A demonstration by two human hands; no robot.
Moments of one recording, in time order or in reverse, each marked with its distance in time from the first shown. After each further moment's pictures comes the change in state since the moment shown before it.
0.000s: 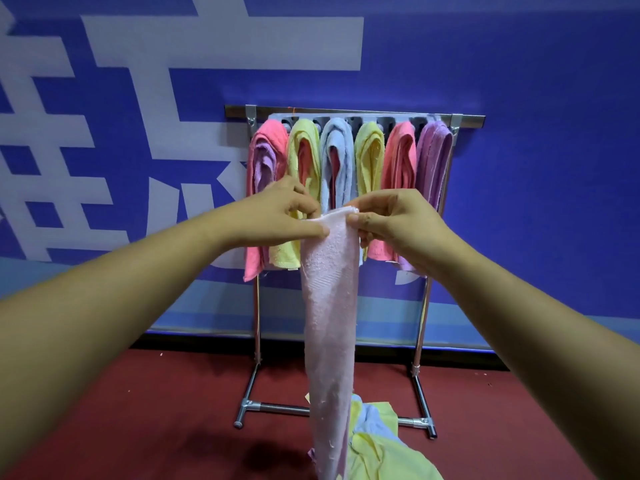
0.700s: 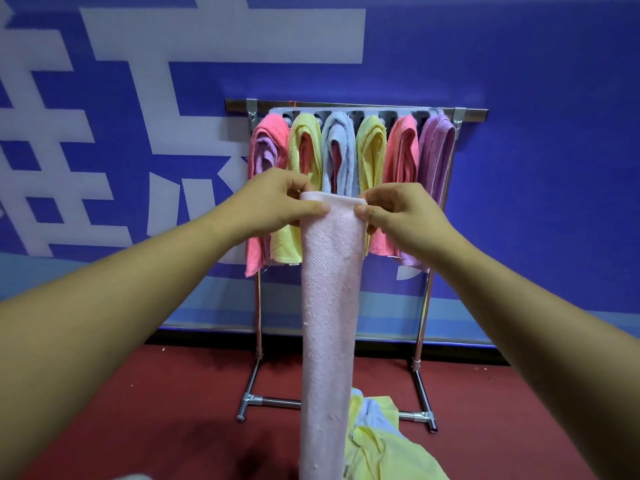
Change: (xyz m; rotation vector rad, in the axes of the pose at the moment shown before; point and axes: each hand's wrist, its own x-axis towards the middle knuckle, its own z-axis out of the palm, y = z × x) left_hand 0.002 0.001 0.007 -0.290 0.199 -0.048; right_hand 0.002 0.002 -0.002 -0.395 0.085 -0.061
